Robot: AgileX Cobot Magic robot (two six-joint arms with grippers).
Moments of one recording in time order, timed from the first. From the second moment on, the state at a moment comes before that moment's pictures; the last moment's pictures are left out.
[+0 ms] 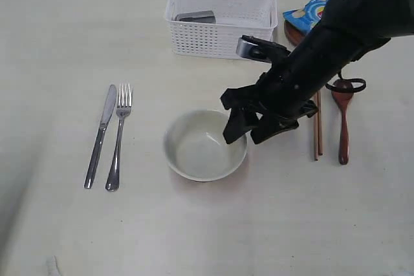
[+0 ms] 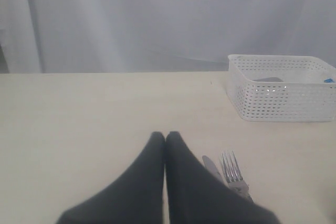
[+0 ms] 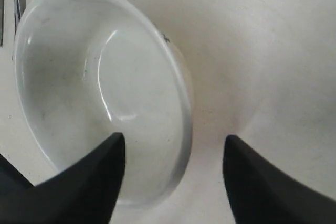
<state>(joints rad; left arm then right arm) -0.16 0.00 0.00 -0.03 0.22 -0.04 0.40 1.84 -1.00 0.69 0.89 -0.45</state>
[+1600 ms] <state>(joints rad) -0.16 0.00 0.00 -0.02 0.22 -0.04 0.27 2.64 -2.45 0.73 1.13 -0.21</state>
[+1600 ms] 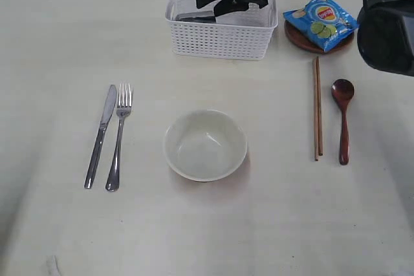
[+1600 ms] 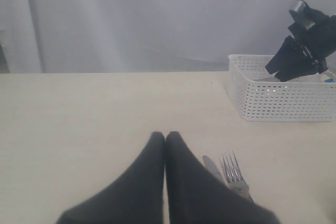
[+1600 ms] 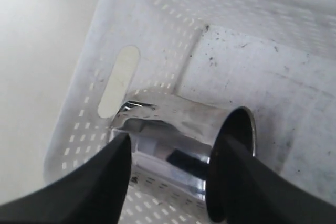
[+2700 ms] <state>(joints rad) -0.16 0.00 0.00 -0.03 0.22 -0.04 0.38 2.48 -2.68 0.58 1.21 -0.31</state>
